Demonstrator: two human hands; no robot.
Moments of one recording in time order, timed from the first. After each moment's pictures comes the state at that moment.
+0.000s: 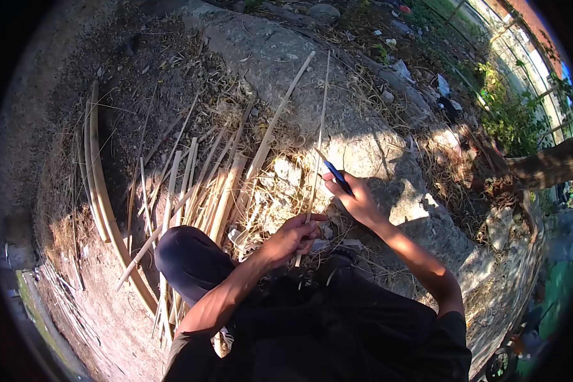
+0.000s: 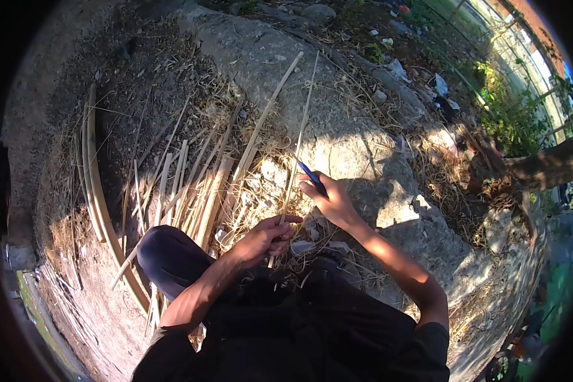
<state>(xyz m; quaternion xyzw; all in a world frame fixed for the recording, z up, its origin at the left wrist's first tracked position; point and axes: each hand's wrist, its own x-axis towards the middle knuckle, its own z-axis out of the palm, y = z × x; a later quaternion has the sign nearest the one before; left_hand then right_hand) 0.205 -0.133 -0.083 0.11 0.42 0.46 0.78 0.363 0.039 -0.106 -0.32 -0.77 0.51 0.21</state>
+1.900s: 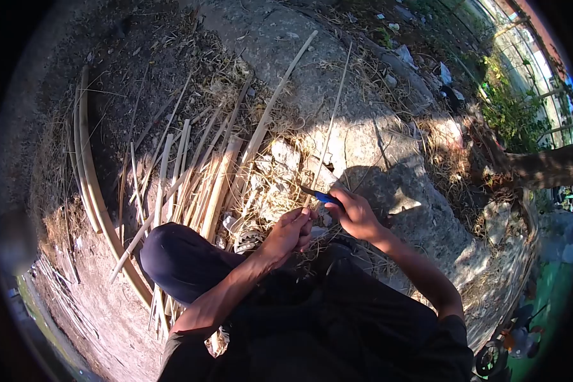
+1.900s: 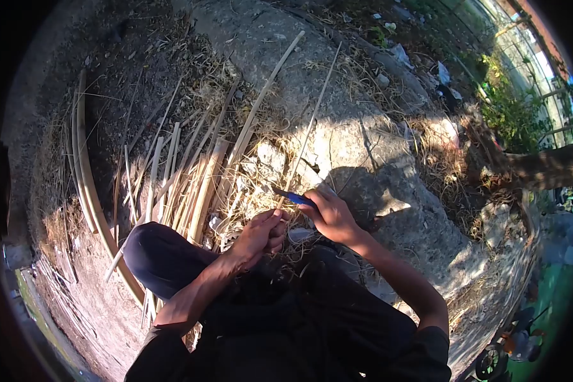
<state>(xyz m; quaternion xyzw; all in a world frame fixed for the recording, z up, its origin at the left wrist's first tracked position) 0.212 -0.145 -0.097 0.05 0.44 0.50 0.74 0.392 0.003 -0.123 -0.24 -0.89 0.37 0.15</state>
